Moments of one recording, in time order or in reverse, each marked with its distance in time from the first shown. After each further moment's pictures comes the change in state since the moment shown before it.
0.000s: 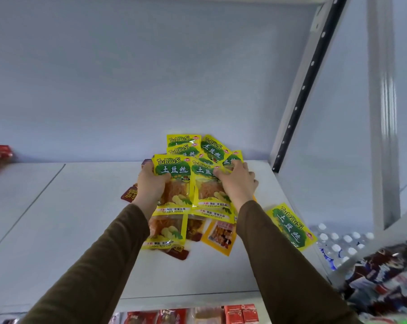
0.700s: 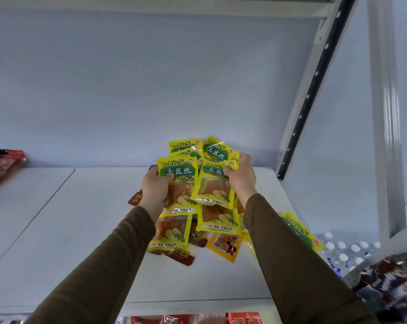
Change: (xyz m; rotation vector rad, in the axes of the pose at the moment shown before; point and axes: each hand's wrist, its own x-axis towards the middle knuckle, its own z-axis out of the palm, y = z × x) left_hand 0.003 0.005 -0.003 -0.236 0.013 -0.145; right_hand 0.022 -0.013 -0.005 0.408 -0.002 -0.023
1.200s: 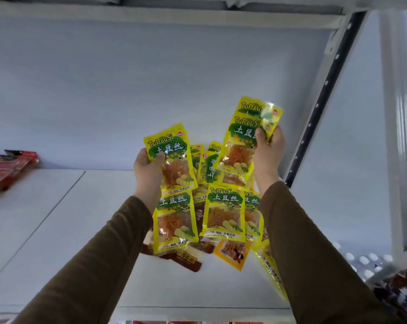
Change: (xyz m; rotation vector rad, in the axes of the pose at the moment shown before) left_hand -0.003 0.055 -0.022 -0.323 0.083 0.241; right_hand 0.028 -0.063 -0.038 0.512 0.370 -0.351
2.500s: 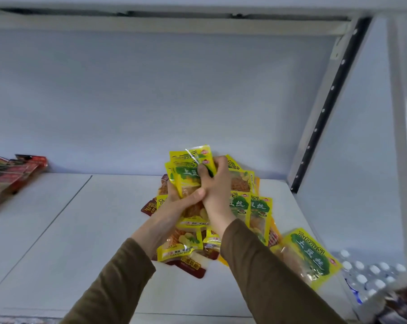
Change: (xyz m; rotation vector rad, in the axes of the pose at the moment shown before) left_hand -0.085 0.006 -0.018 0.049 -0.650 -0.327; right_hand -0.130 -0.031 0.055 -0.163 -0.307 0.174
